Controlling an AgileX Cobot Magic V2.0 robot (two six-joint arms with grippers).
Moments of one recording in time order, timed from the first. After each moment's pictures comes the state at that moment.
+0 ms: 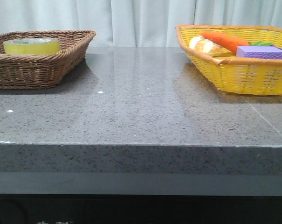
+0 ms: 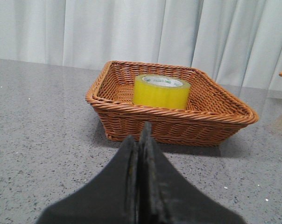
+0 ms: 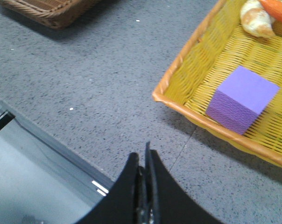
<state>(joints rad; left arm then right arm) -0.05 0.00 0.00 -0.04 0.03 -0.03 0.48 0.67 -0.85 0.00 0.78 0.01</state>
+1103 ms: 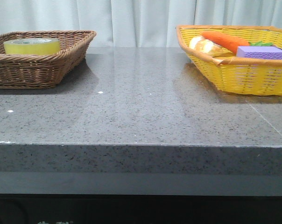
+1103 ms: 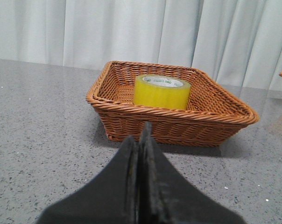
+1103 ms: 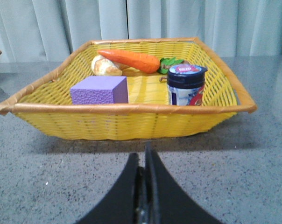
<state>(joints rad) -0.05 0.00 0.00 -0.04 0.03 -0.03 0.02 -0.01 0.03 0.09 0.04 0.01</state>
